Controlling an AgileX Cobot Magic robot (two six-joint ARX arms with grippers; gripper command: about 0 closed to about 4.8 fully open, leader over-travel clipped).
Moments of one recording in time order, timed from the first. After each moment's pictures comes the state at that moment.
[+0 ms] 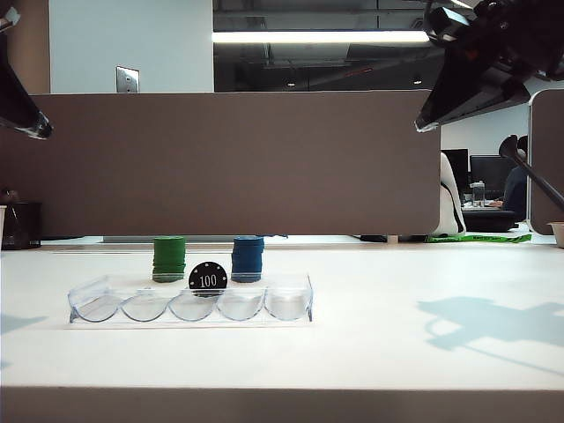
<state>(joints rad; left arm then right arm) -0.25 0.74 0.53 -0.25 0.21 0.05 0.41 1.08 0.73 -0.10 -0.18 -0.08</state>
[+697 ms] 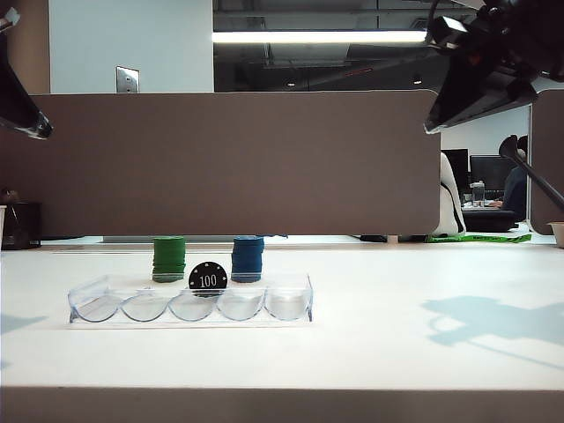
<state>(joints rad) -0.25 0.74 0.53 -0.25 0.21 0.05 0.41 1.08 0.73 -0.10 -0.10 -0.08</state>
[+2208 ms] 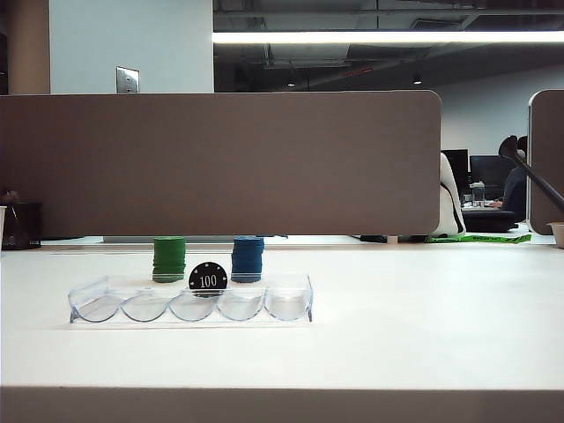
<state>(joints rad) -0.10 0.35 0.53 -0.28 0.09 0.08 -0.19 0.57 0.55 -0.20 -0.31 -0.13</state>
